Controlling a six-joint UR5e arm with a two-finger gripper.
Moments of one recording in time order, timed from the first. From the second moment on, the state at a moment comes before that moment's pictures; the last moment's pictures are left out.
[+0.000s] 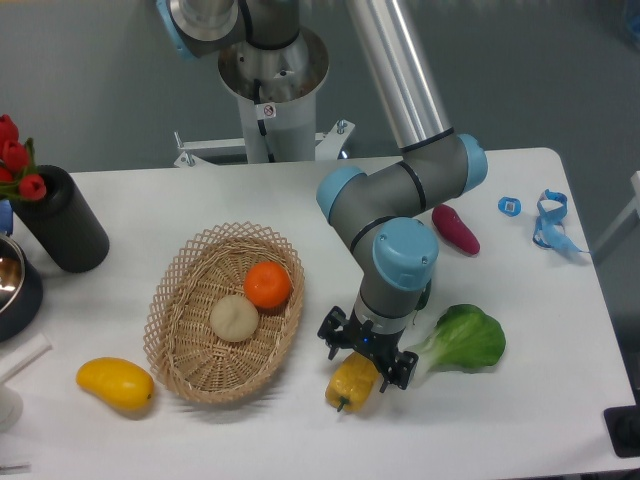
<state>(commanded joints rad) 2.48 -2.16 -1.59 -0.84 1.35 1.06</state>
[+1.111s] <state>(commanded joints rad) 2.50 -2.09 -1.51 -0.85 1.35 1.06</state>
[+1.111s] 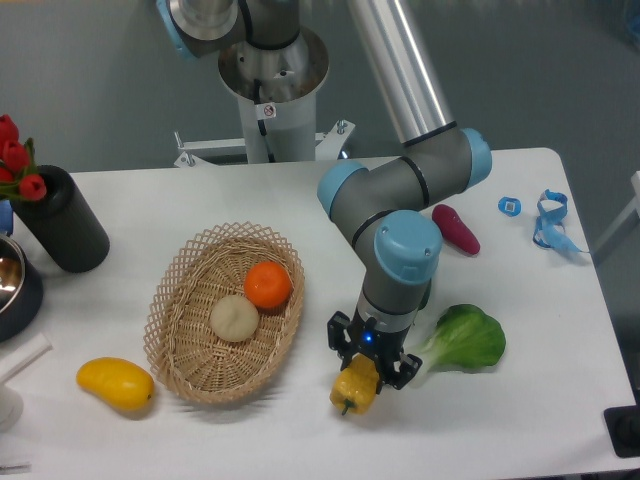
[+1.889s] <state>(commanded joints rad) 2.69 -1.85 -1.50 -1.12 1.39 1.35</state>
